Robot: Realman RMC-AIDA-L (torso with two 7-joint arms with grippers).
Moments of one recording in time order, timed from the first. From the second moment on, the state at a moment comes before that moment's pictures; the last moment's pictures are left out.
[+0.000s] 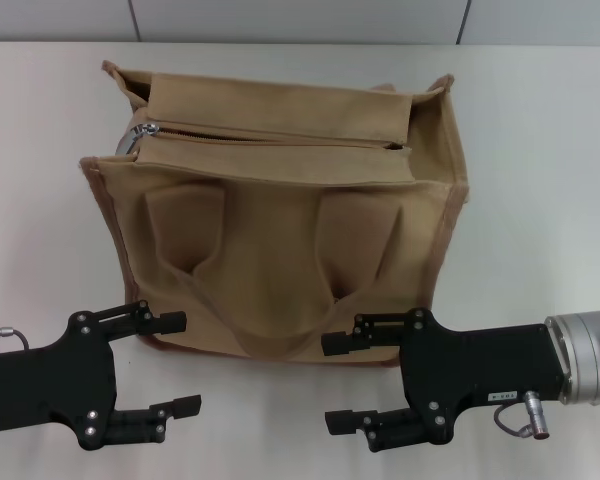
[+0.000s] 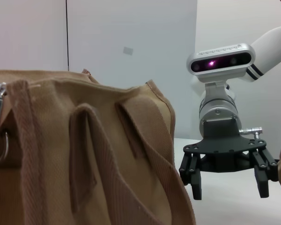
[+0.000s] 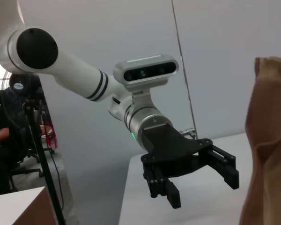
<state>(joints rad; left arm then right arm) -0.25 -2.03 0.73 0.57 1.95 1.86 -0.84 0.51 2.08 -1.24 -0.38 -1.63 -1.66 1.00</state>
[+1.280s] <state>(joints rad) -0.18 -2.07 0.24 0.32 1.66 1.90 -0.56 0.51 2.09 -1.24 -0.36 -1.59 -1.61 0.98</state>
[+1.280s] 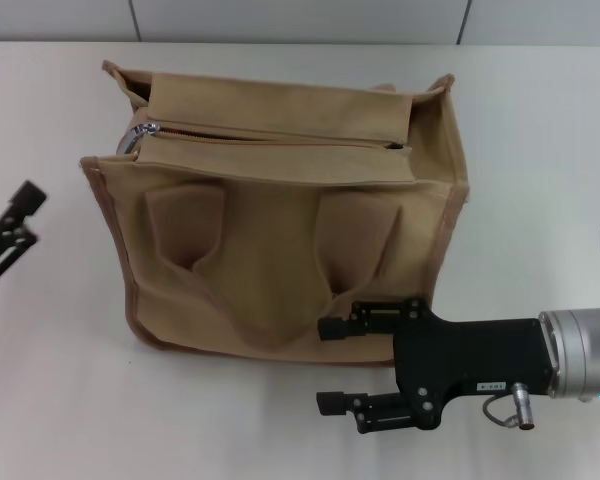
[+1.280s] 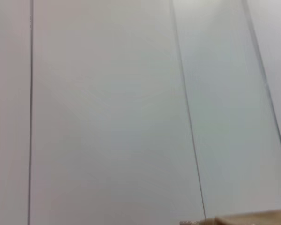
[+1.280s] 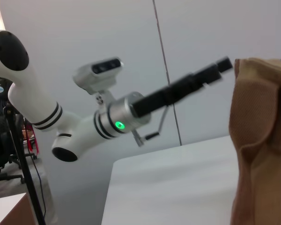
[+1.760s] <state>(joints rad) -0.32 -2.08 0.38 0.26 1.68 1.72 -0.52 0.51 2.09 -1.24 -0.31 -1.58 -1.61 0.92</state>
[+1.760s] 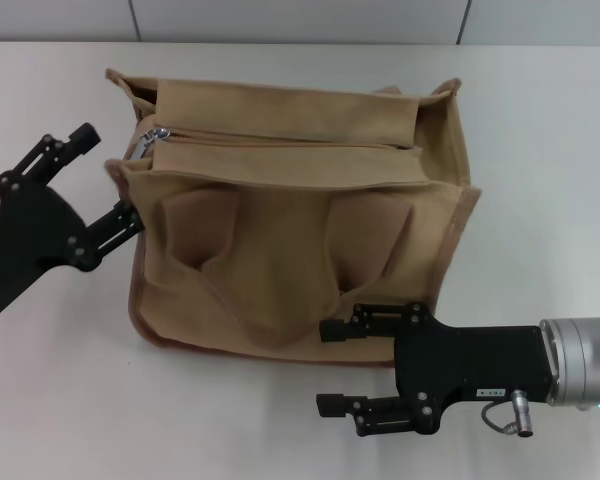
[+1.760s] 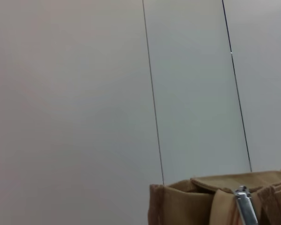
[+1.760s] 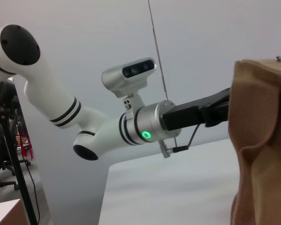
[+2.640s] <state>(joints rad) -0.33 -2.08 0.37 0.14 1.53 1.76 -0.45 0.51 2.09 -1.24 -0.28 -1.55 -1.60 0.90</state>
